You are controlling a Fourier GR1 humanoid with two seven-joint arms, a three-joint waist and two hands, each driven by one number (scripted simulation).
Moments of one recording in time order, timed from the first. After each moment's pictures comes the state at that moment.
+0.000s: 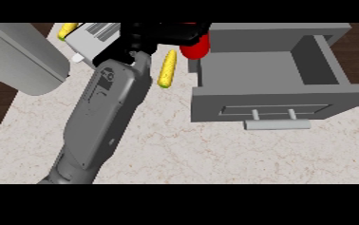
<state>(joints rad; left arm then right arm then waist) -0.93 0.00 -0.08 -1.18 0.25 0.47 0.20 0.45 -0.02 -0.67 -2.28 -0.54 0.45 0.25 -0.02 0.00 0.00</state>
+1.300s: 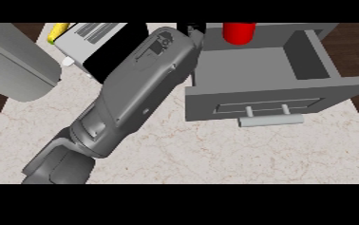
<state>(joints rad) -1.34 0.00 -0.34 -0.65 0.65 0.65 -0.02 0.38 -0.05 -0.67 -2.28 -0.55 0.44 0.28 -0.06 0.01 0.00</state>
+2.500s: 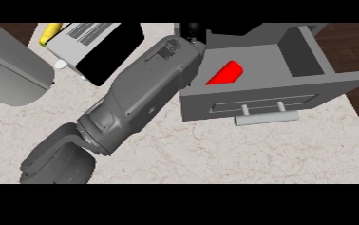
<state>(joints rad) -1.39 0.00 -0.58 -0.47 0.89 0.77 -0.12 0.34 -0.04 -0.64 -2.29 -0.52 0.44 0.30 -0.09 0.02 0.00</state>
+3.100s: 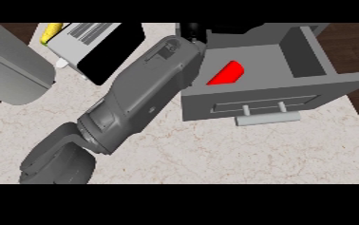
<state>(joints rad) -1.40 0.00 -0.60 -0.46 0.98 0.79 -0.19 0.29 -0.07 -0.65 -2.33 -0.41 0.46 0.24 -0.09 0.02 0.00</state>
